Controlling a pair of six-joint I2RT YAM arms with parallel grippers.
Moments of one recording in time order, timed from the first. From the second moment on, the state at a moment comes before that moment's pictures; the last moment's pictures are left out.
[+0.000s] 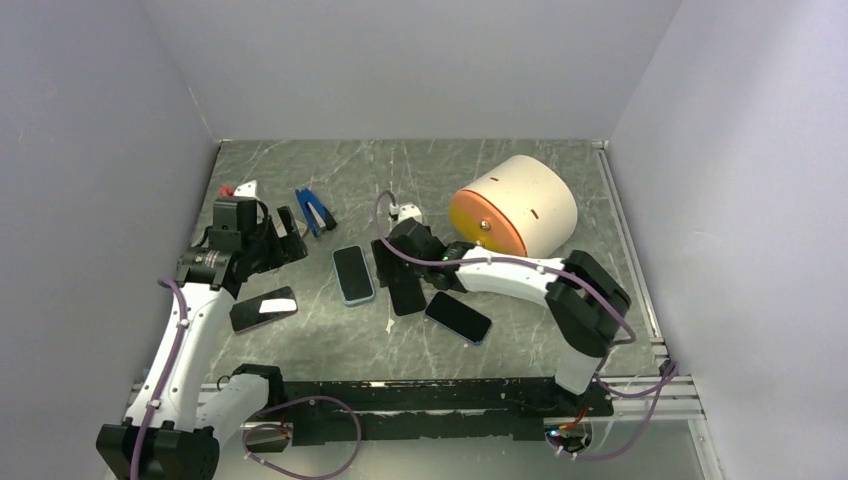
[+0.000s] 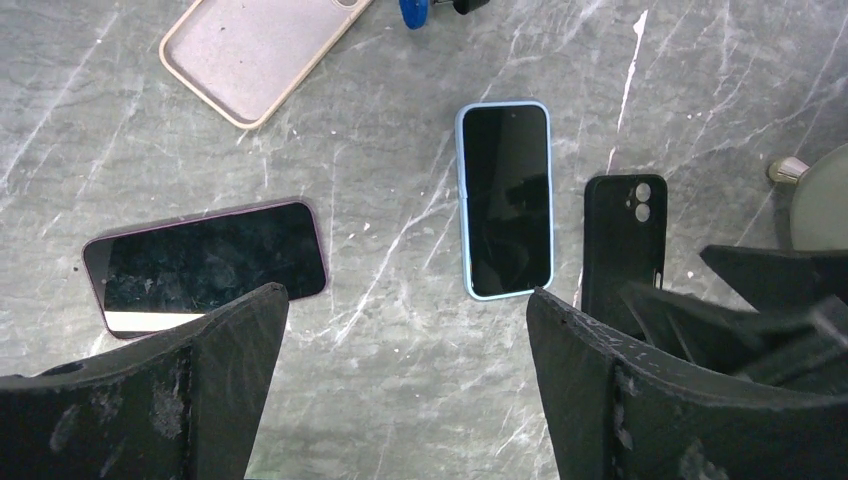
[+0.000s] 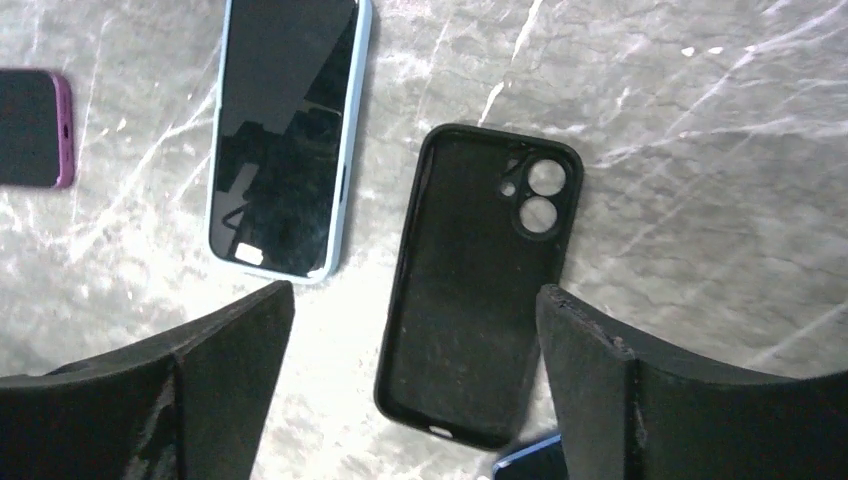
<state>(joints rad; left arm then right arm) -0.09 0.95 1.00 -0.84 -0.03 -0.41 0.94 1.78 1.16 -0.15 0.20 0.55</state>
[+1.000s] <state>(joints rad) -0.09 0.94 1.00 -0.84 -0.04 -0.41 0.93 1.45 0.80 -0.38 0.01 -0.03</state>
